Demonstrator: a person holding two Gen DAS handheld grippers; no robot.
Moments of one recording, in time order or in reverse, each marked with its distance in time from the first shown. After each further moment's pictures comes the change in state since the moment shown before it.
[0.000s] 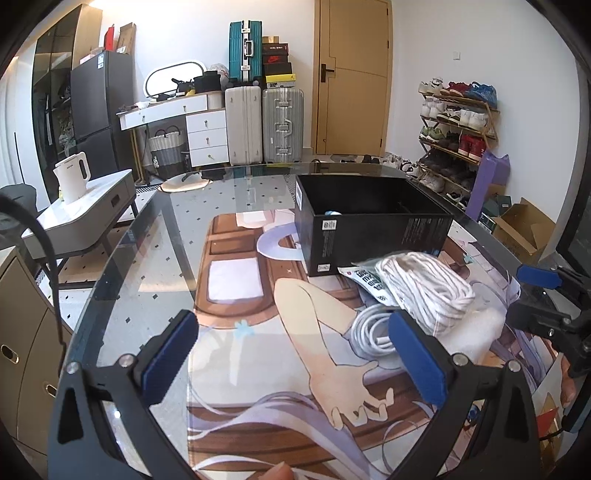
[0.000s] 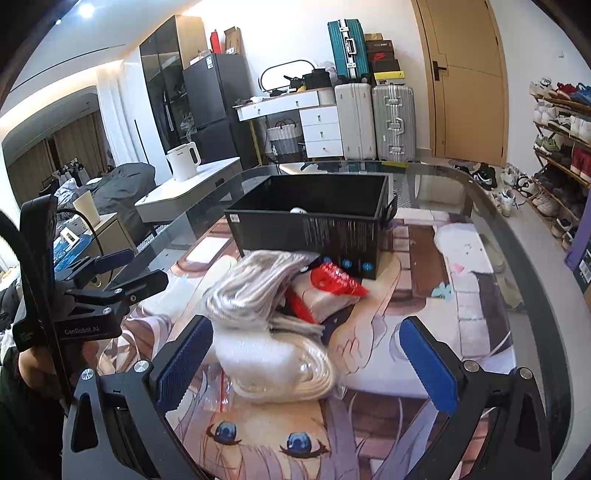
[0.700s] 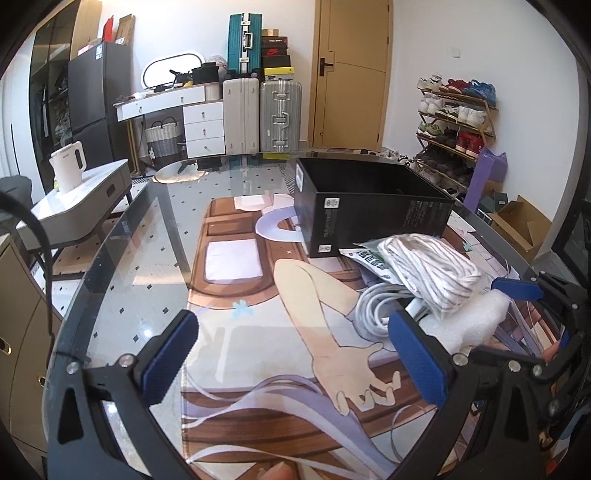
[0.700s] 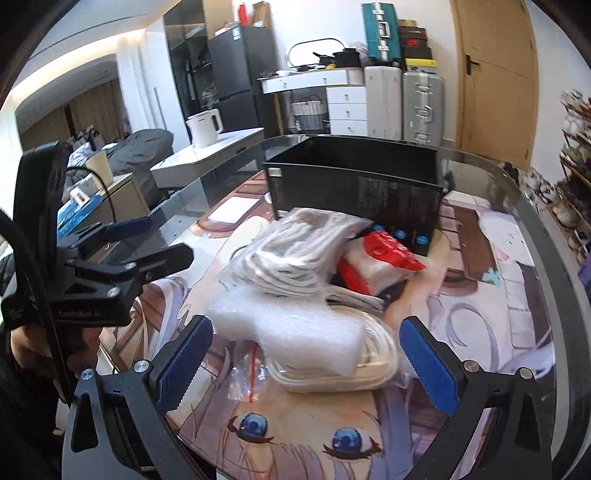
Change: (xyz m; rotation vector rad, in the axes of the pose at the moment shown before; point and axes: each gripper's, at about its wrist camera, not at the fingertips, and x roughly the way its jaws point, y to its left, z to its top) left arm 0.008 0.010 -0.015 -0.021 0.026 -0.026; right arm 0.039 0.042 -0.016 -0.129 0.081 0.050
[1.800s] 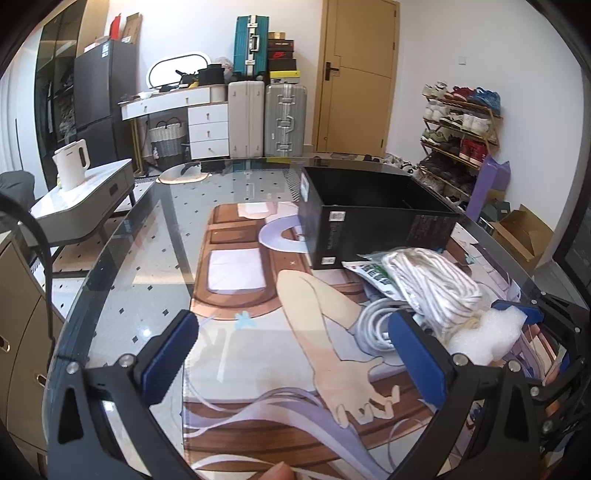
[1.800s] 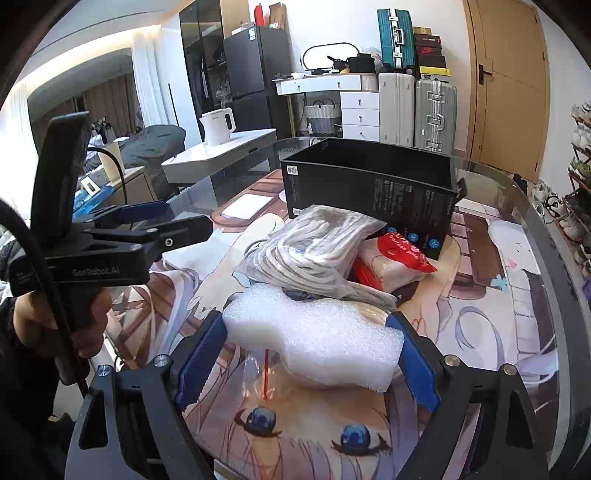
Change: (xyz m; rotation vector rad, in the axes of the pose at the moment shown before) left arm 0.001 -0.002 0.006 -0.011 -0.018 0.006; right arm -0.010 -0.002 -0.013 -0.016 -0.022 0.029
